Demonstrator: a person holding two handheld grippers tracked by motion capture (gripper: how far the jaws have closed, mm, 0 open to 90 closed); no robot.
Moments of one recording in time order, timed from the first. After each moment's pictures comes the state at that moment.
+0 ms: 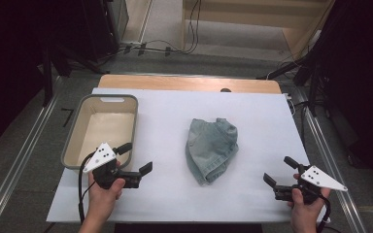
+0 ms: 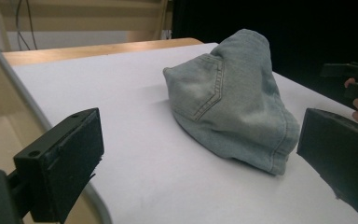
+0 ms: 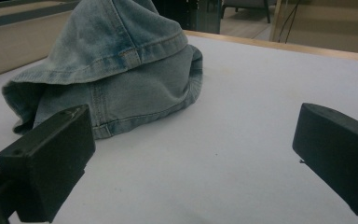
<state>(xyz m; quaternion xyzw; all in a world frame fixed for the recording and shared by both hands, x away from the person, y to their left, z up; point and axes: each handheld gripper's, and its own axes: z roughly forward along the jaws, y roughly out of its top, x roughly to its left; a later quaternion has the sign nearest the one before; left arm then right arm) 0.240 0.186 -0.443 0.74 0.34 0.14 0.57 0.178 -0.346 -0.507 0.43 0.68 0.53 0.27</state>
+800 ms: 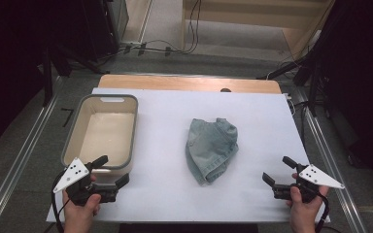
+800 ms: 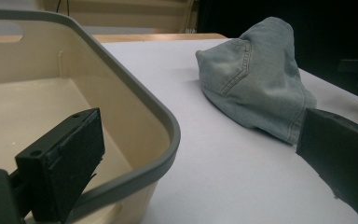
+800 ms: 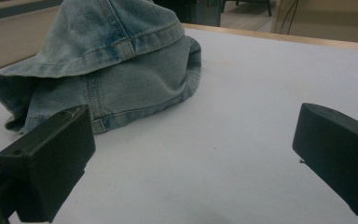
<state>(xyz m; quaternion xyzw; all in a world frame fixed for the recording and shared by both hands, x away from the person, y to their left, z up) 0.206 0.240 -0.453 0.72 0.38 0.16 0.56 0.183 -0.347 -0.513 0.44 0.68 0.52 0.26</state>
